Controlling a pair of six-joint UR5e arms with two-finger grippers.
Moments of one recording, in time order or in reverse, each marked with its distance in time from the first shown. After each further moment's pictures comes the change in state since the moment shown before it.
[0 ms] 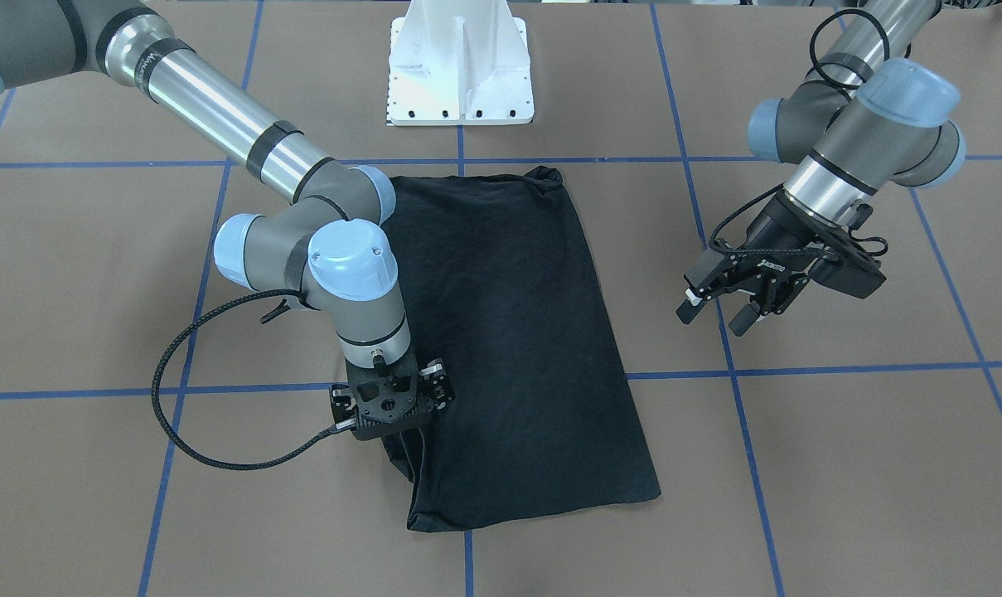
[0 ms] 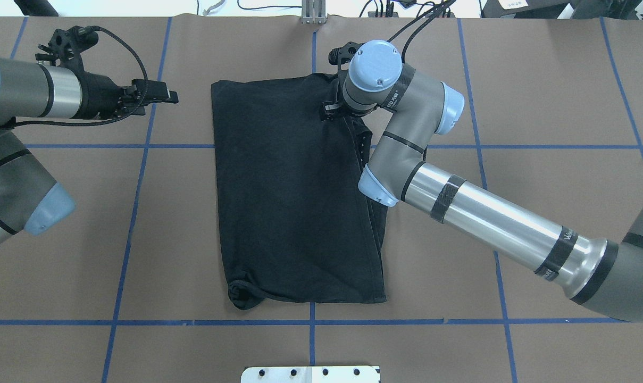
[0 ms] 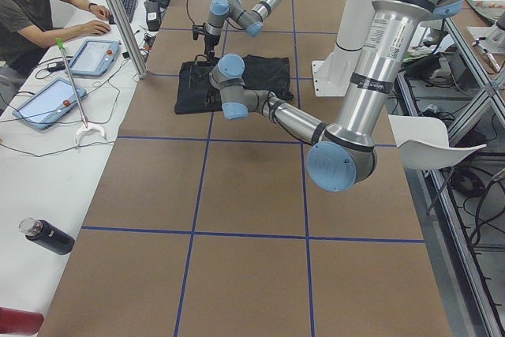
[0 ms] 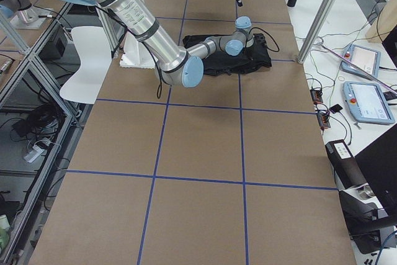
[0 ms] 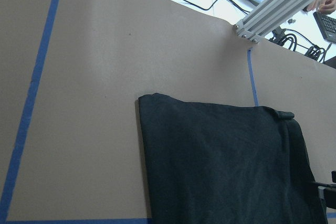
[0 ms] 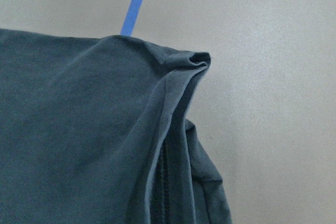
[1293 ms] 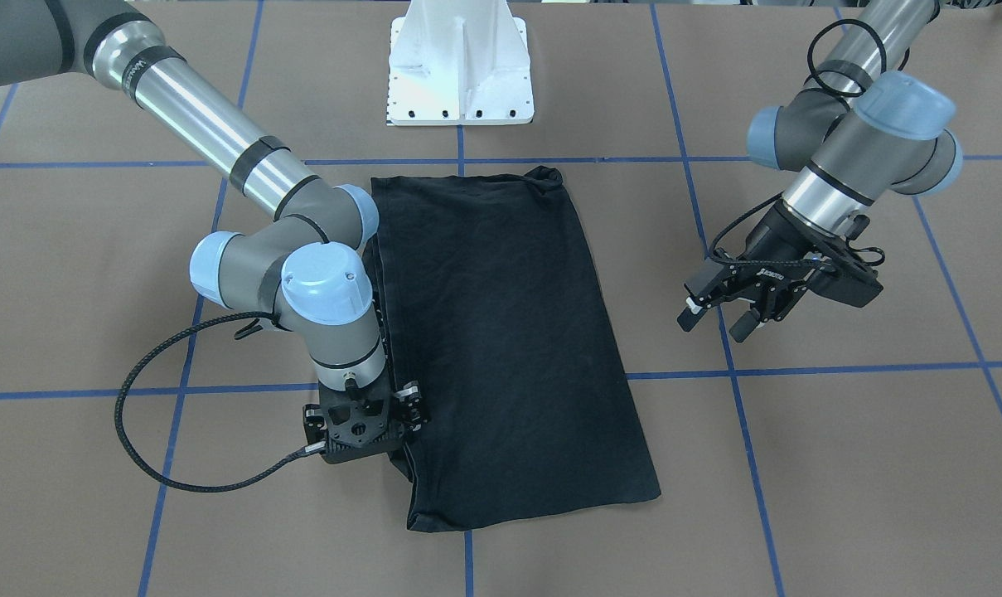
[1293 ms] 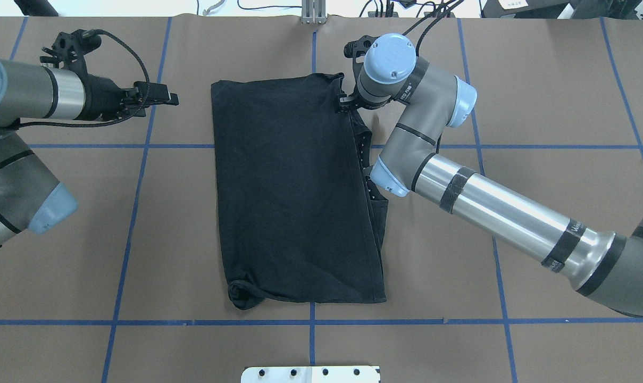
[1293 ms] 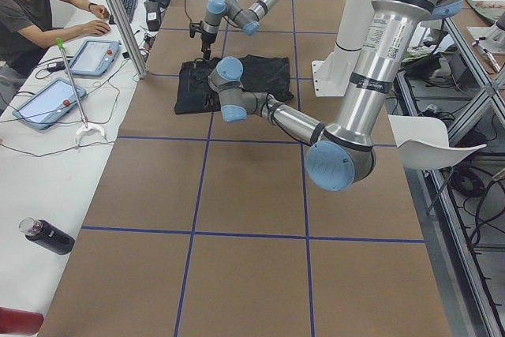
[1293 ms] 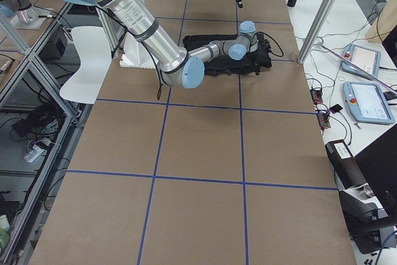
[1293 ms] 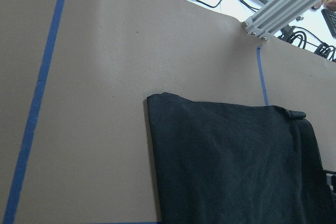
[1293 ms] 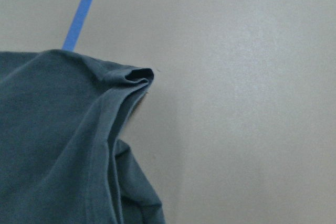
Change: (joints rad) left arm 0.002 -0.006 0.031 -0.012 0.002 0.005; right arm 0.037 -0.017 -0.033 0.014 0.004 -0.008
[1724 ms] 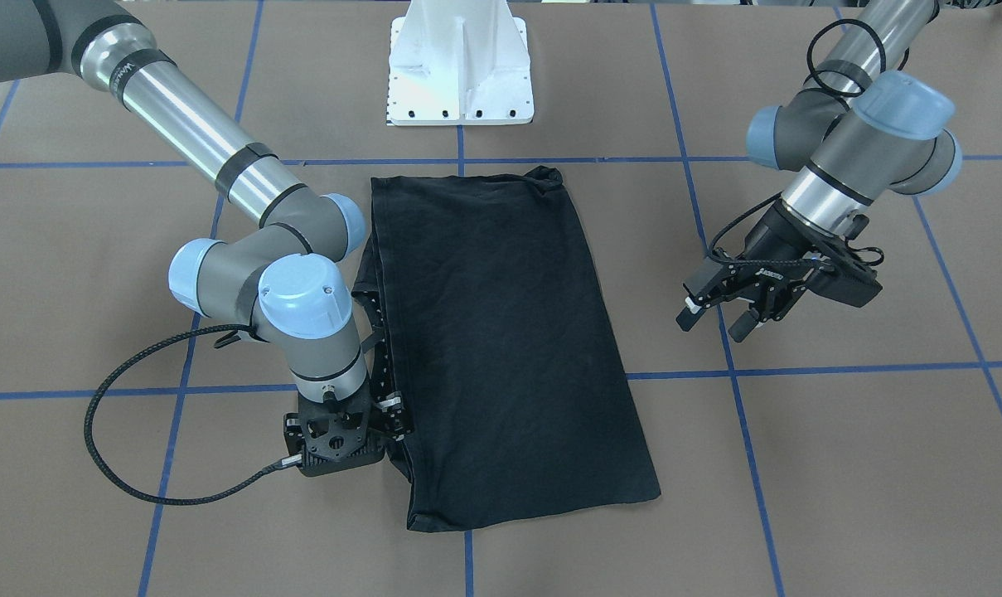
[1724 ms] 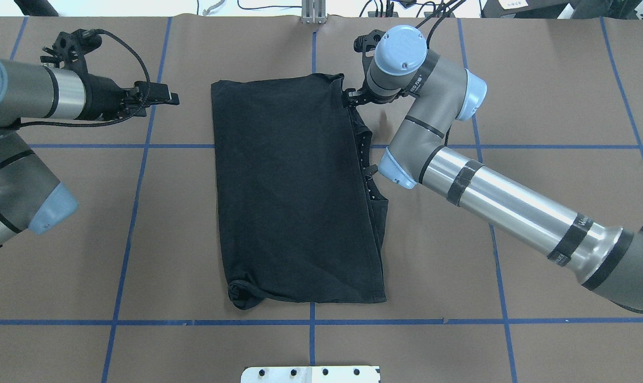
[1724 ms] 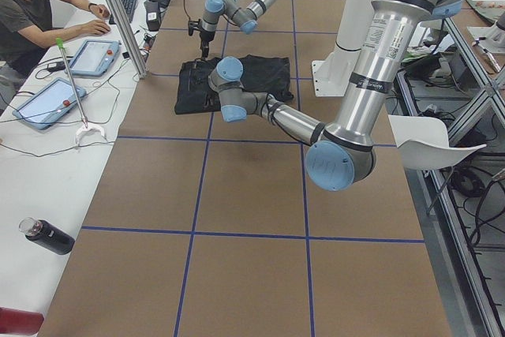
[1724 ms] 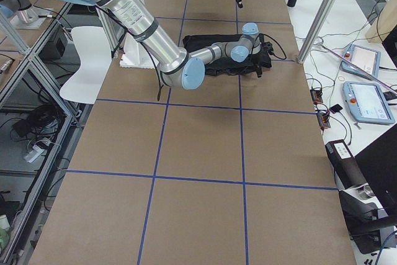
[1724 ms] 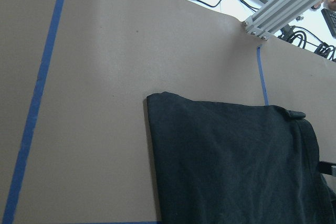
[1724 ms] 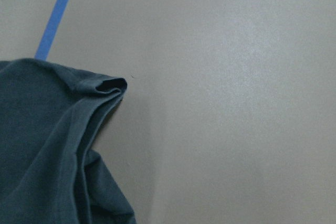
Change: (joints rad) left arm 0.000 -0.002 -0.003 0.000 0.000 -0.004; right arm 0.029 -0.005 -0.001 0.000 0.044 -0.002
